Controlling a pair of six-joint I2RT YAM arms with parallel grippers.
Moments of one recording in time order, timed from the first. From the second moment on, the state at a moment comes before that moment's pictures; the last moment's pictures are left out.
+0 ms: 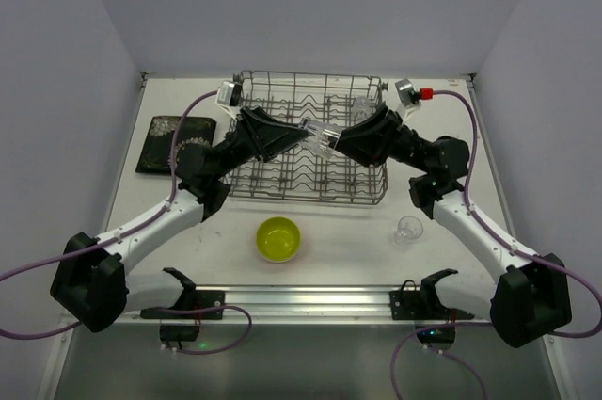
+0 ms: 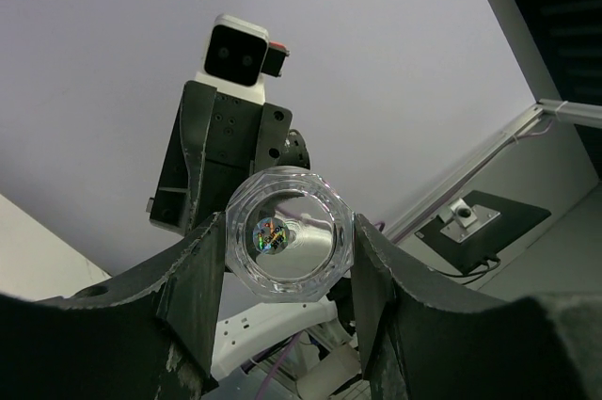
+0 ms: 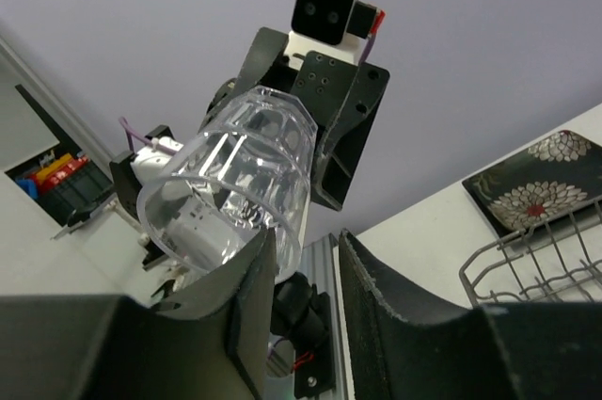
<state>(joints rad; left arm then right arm) -0.58 1.23 0.79 1.05 0.56 -1.38 0.36 1.15 0.76 0.99 -0.88 1.09</state>
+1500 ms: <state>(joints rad) -0.57 1.07 1.13 -0.22 -0.06 -0.46 0.00 1.37 1.25 -0.84 0.13 0.40</state>
